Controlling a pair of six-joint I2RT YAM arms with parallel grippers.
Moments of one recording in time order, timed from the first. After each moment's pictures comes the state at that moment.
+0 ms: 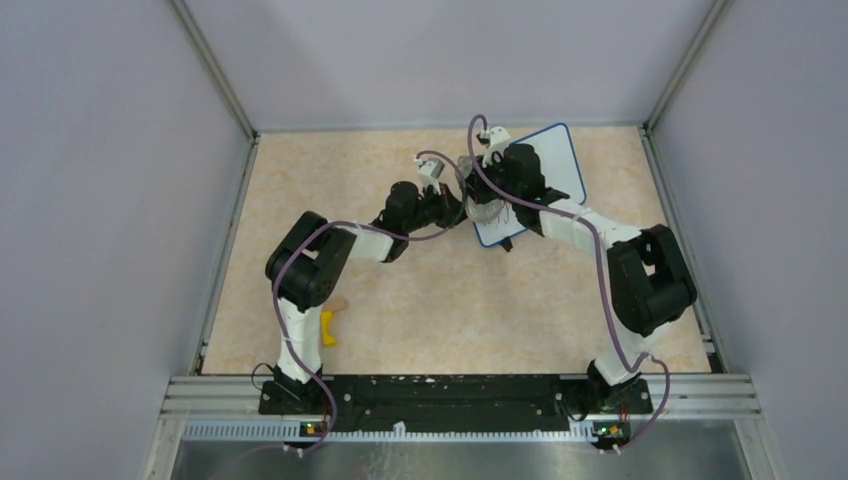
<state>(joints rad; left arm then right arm) -0.56 2.02 1.05 0.81 0.45 -0.57 0.46 1.73 1.17 0.19 -0.27 0.14</state>
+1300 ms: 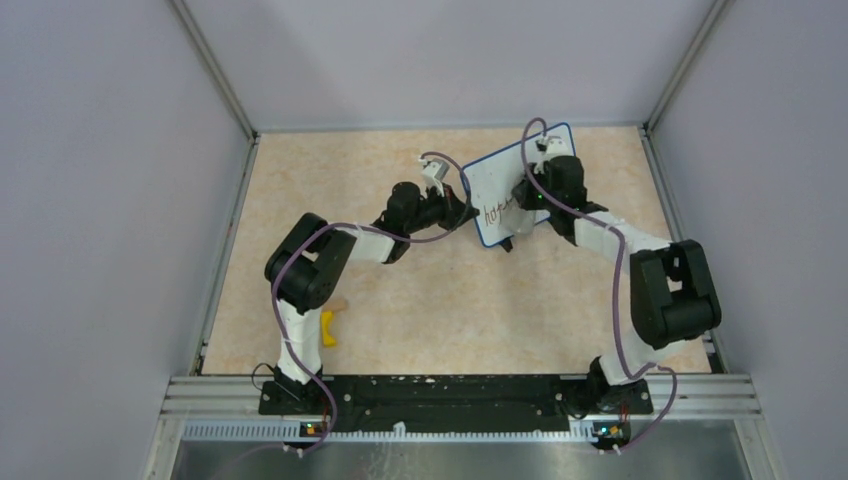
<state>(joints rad) -0.57 2.00 1.04 0.82 0.47 -0.52 0.22 1.63 0.96 0.18 -0.12 0.27</state>
